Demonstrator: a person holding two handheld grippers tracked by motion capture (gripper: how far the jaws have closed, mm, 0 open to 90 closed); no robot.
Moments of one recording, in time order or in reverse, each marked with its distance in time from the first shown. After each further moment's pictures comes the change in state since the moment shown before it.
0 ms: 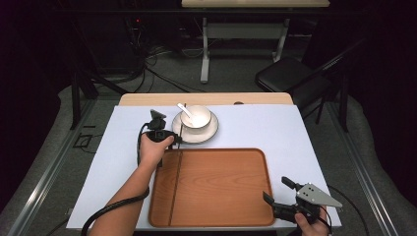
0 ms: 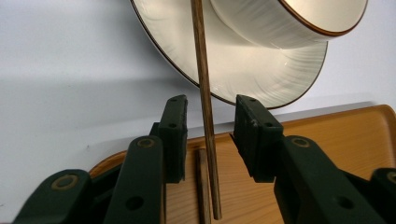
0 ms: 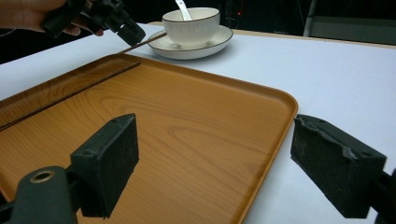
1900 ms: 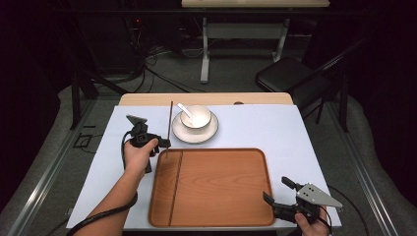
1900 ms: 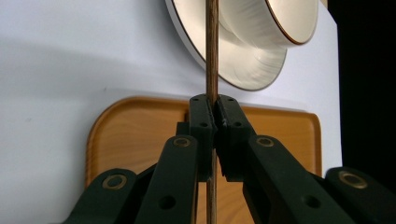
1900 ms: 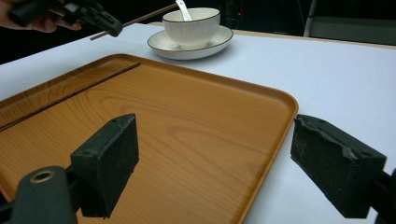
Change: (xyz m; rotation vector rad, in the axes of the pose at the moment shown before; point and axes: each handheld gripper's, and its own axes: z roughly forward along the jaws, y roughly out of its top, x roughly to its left) left arm 0.031 -0.025 -0.045 -0.041 -0.183 -0.200; right arm 0.000 0.000 0.000 -0.002 0.000 -0.001
